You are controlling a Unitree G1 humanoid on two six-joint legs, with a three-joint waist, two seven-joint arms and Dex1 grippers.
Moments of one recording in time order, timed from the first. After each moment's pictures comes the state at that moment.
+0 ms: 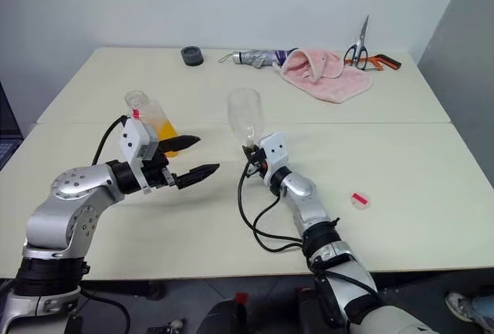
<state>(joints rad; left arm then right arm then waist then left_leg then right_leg) -0.35 0.68 0.12 -0.15 -0.43 0.46 -0.89 -0.74 0.13 0.07 0.81 0.06 -0.23 0.45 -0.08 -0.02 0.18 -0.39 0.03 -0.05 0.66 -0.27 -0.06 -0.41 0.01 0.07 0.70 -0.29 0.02</state>
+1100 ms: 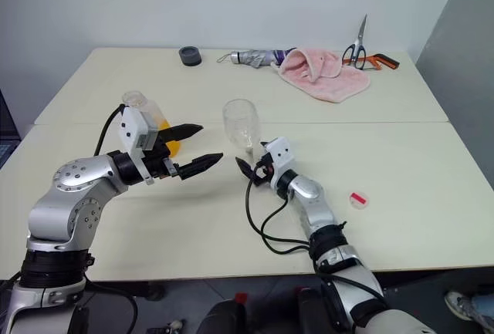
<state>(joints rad) -0.41 0.65 0.12 -0.15 -0.46 0.45 -0.88 -0.66 0.07 0.08 0.67 0.08 -0.15 0.55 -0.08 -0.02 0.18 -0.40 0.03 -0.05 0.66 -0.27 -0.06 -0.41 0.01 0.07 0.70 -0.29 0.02</state>
